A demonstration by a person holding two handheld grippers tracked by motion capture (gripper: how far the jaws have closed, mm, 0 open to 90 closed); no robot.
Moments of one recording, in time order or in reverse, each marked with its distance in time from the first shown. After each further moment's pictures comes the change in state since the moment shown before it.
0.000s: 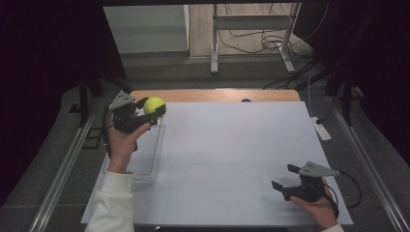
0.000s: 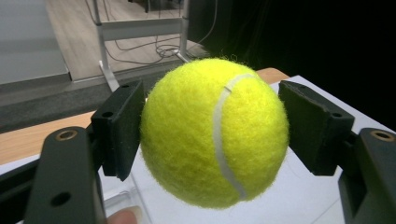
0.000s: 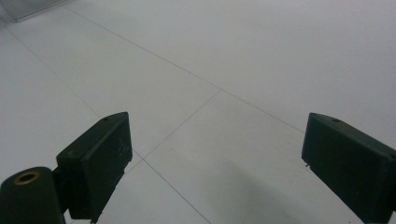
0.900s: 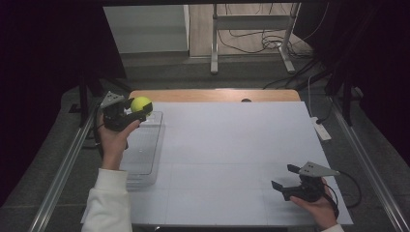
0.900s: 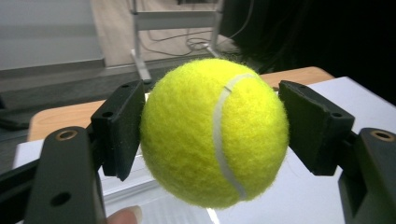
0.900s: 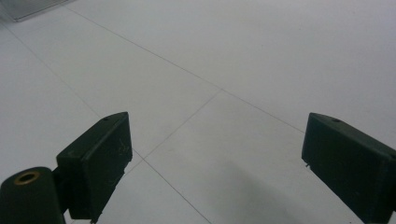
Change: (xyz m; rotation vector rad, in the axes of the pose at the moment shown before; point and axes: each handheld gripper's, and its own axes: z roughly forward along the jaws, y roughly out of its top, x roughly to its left) left arm 0.039 -0.013 0.001 0.029 0.138 -0.051; right arm 0.000 0.000 0.000 0.000 0.001 -0.001
